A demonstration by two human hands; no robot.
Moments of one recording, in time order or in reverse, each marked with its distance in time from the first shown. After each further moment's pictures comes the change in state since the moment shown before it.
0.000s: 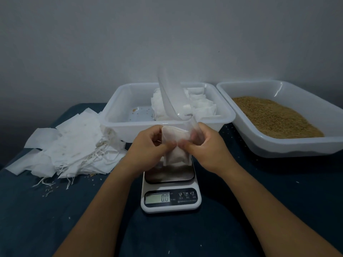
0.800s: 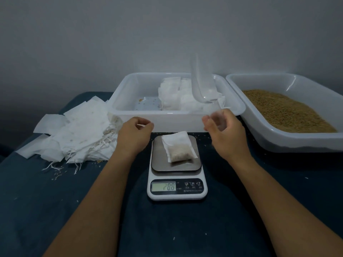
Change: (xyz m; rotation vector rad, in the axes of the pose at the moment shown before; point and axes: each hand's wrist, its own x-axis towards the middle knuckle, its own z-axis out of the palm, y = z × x) left_hand 0.010 -0.031 -0.032 0.207 0.478 -0.336; right_hand 0.001 0.007 -0.013 -0.208 0.268 -0.019
